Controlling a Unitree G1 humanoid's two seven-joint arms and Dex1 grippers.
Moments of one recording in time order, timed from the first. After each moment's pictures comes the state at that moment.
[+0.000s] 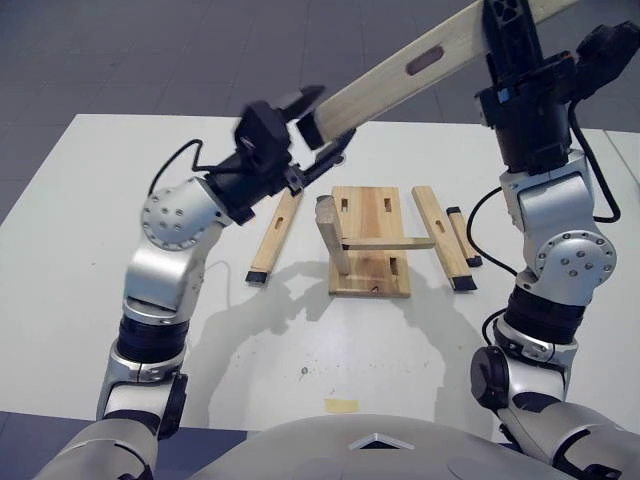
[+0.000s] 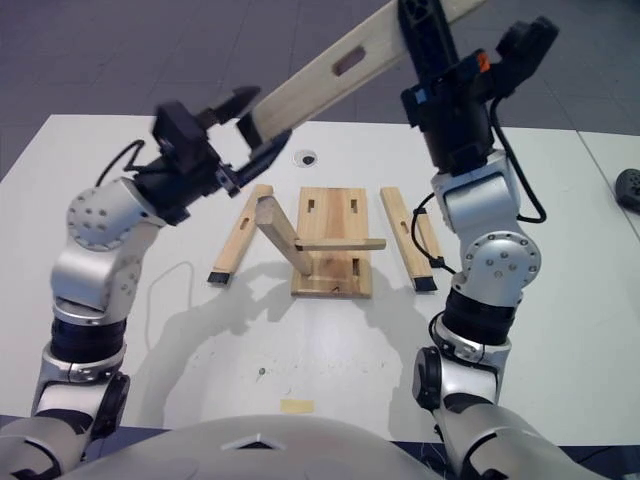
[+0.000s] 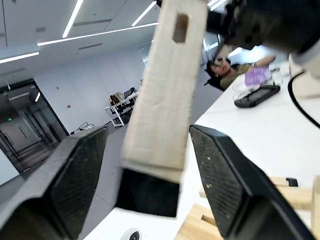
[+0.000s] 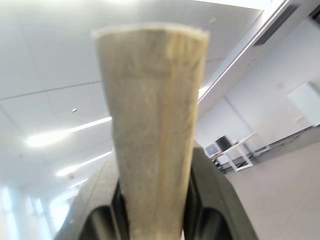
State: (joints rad) left arm -0.43 0.40 0.05 -0.41 -0.46 0.35 -0.58; right arm -0.51 -0.20 -0.33 -0.28 1.31 0.47 0.18
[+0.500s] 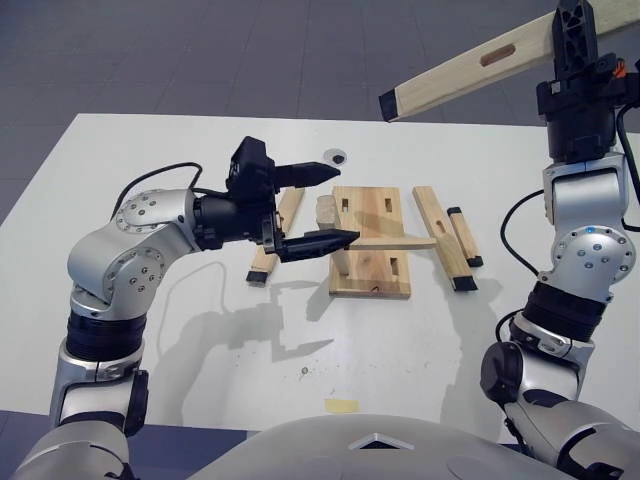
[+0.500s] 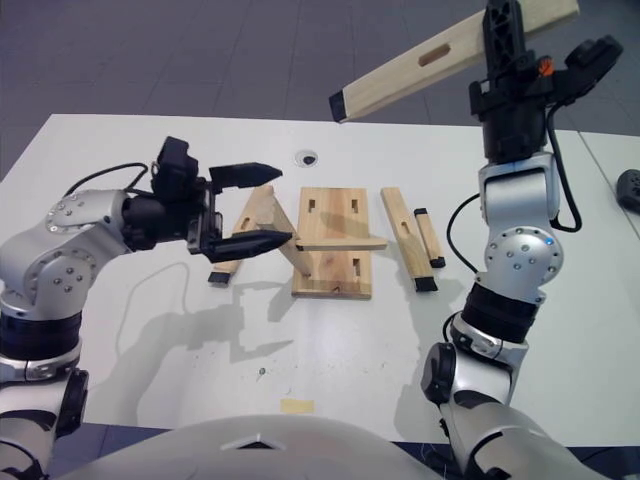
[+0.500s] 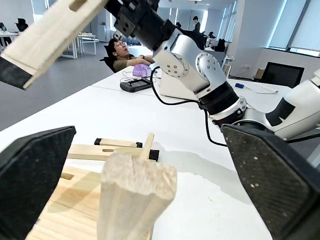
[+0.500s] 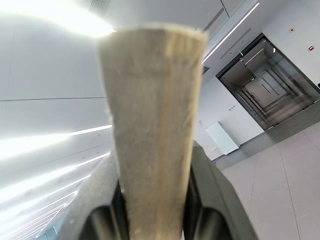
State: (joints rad) left arm -0.40 0.59 -0.06 -0.36 -0.80 0.71 -0.97; right arm -0.50 -0.26 -0.42 -0.19 1.16 0.40 0.15
